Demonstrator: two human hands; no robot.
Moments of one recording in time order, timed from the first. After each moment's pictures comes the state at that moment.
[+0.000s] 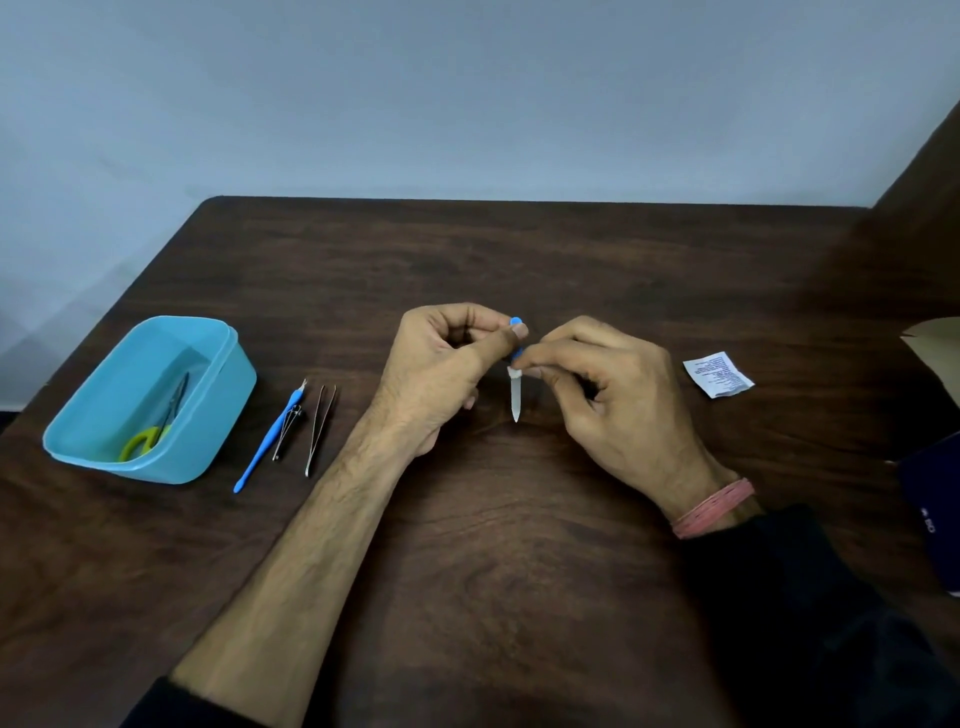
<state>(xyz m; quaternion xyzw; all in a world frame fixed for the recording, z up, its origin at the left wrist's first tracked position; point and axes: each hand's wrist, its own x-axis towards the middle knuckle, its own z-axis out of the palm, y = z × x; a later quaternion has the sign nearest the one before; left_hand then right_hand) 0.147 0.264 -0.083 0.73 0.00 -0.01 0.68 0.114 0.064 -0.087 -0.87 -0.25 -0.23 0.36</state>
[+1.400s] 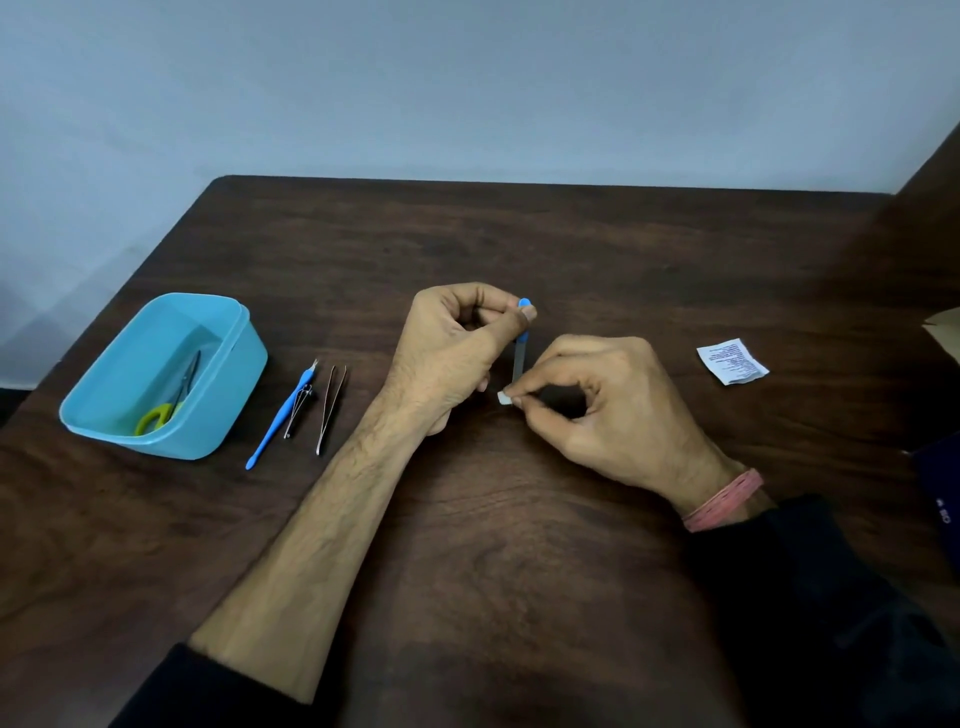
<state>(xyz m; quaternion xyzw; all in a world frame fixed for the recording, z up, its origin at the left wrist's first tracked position) 0.148 0.263 -0.083 0.75 0.00 0.01 0.66 0.108 0.071 -0.088 -0.87 -0.30 -0.15 0.37</state>
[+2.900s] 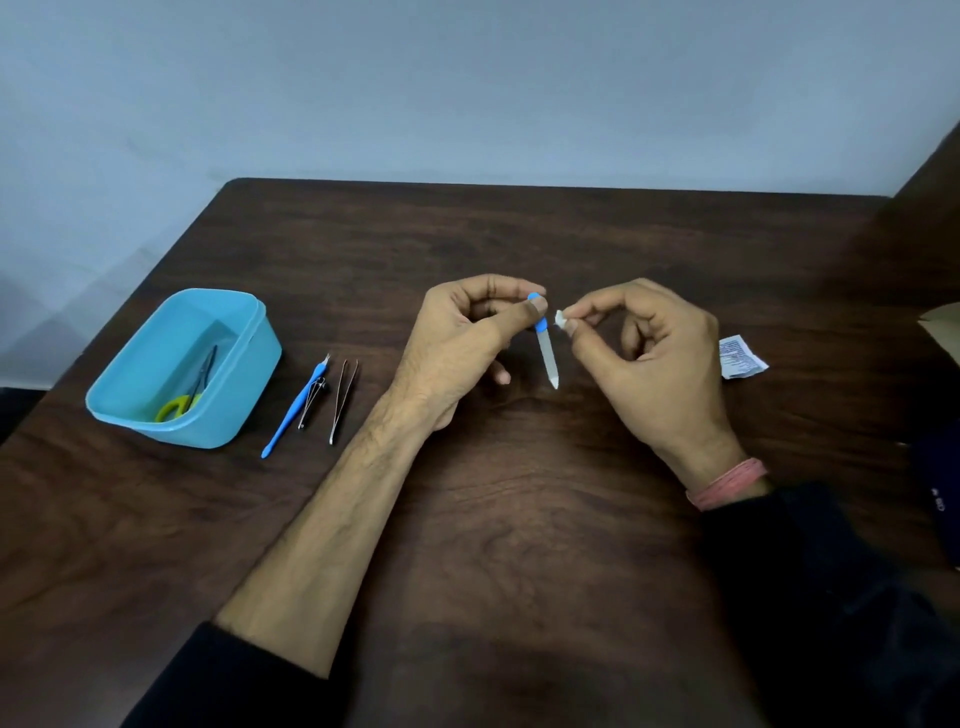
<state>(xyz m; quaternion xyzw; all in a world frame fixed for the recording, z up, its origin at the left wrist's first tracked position) 0.141 0.263 -0.073 0.73 -0.02 -0.01 0.69 0.115 0.065 -0.083 -0.83 -0.13 -0.26 0.48</state>
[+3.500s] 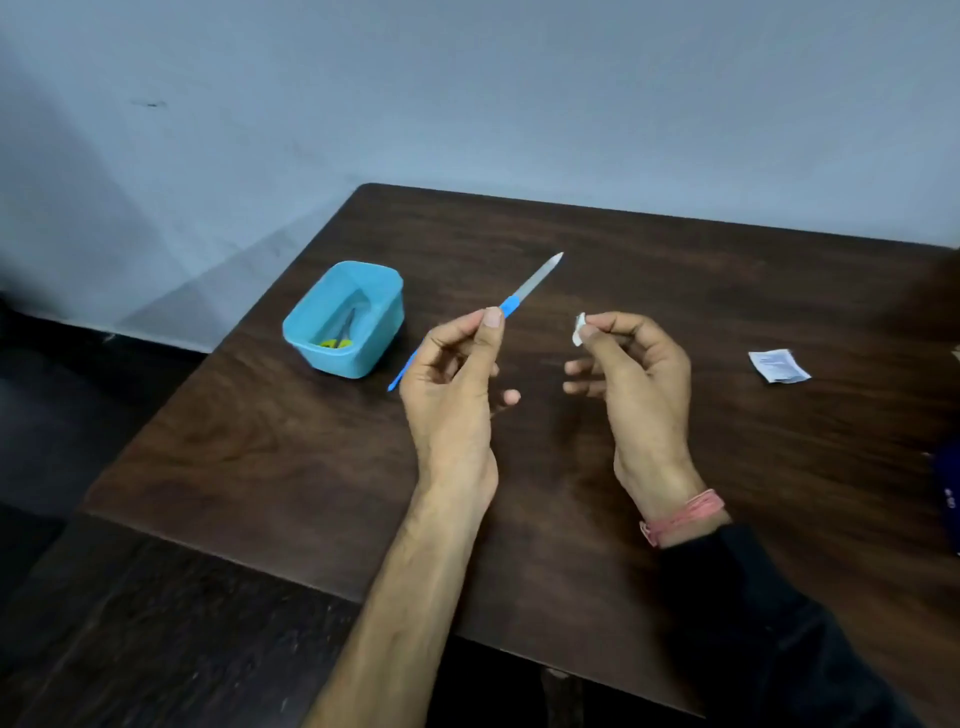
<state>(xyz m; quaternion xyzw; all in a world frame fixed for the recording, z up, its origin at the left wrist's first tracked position) 0.007 0.282 -0.051 0.49 0.21 0.21 0.82 0.046 0.150 -0.062 -0.62 0.04 -0.08 0.78</state>
